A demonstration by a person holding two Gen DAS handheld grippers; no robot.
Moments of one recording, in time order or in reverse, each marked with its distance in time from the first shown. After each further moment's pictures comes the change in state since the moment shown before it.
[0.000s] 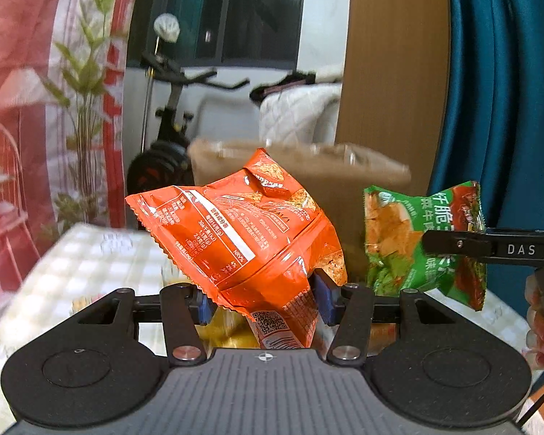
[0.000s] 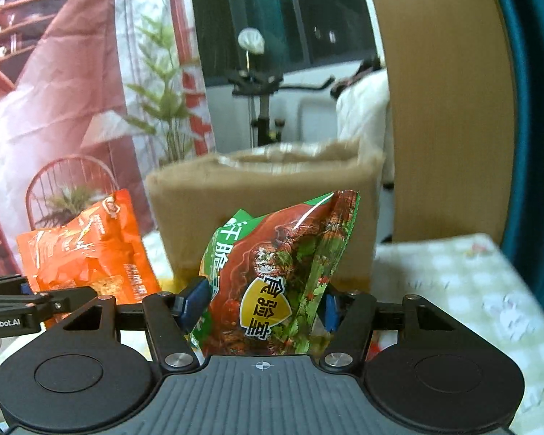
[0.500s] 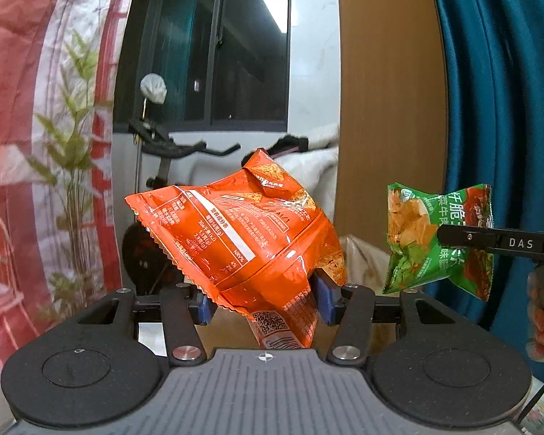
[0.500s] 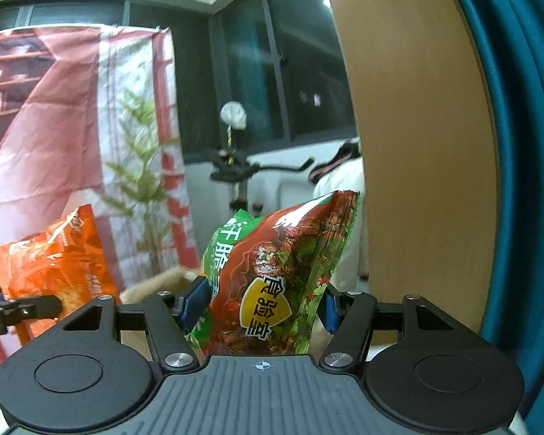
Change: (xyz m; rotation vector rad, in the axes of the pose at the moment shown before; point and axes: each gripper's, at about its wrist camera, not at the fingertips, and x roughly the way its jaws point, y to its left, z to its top) left arm 0.035 -0.006 0.102 0.071 -0.161 0.000; right arm 0.008 -0.048 0.113 -0.003 -0.232 -0.058
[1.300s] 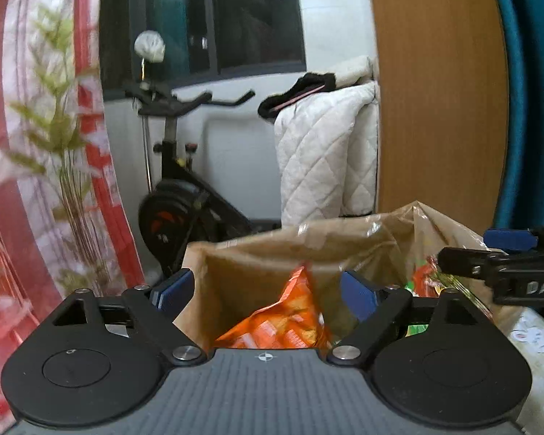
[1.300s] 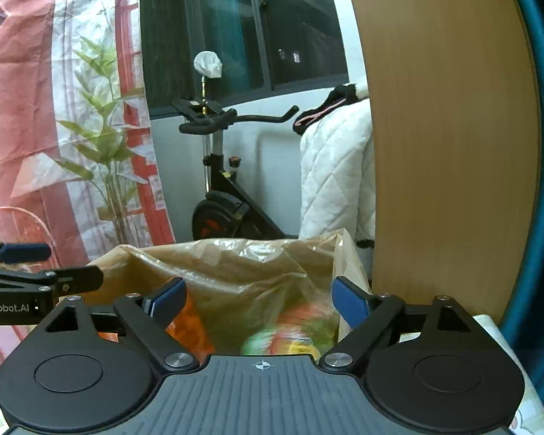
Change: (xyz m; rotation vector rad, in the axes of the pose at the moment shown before) left arm 0.152 0.016 0.018 0.055 0.210 0.073; right arm 0.159 0.011 -0.022 0.027 0.175 -0.065
